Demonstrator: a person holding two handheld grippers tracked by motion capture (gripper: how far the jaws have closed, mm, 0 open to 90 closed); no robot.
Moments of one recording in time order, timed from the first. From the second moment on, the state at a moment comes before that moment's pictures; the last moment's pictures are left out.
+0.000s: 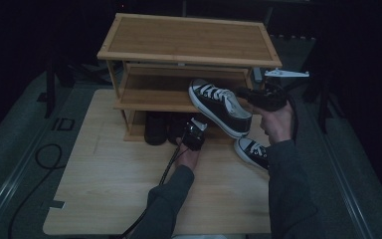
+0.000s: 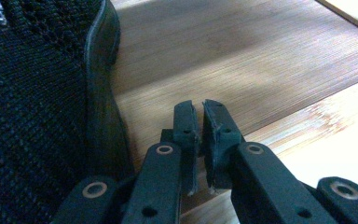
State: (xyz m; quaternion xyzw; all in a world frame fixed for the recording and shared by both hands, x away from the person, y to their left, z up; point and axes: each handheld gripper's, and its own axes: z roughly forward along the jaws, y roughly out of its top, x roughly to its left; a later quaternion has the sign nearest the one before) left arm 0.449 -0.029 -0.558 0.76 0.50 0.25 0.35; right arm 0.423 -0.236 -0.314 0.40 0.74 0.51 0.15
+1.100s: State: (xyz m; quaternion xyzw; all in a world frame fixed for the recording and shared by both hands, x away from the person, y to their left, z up) left arm 0.449 -0.029 -0.558 0.75 0.50 0.25 0.35; right arm 0.372 -0.283 -0.363 0.39 0.79 0.44 0.16
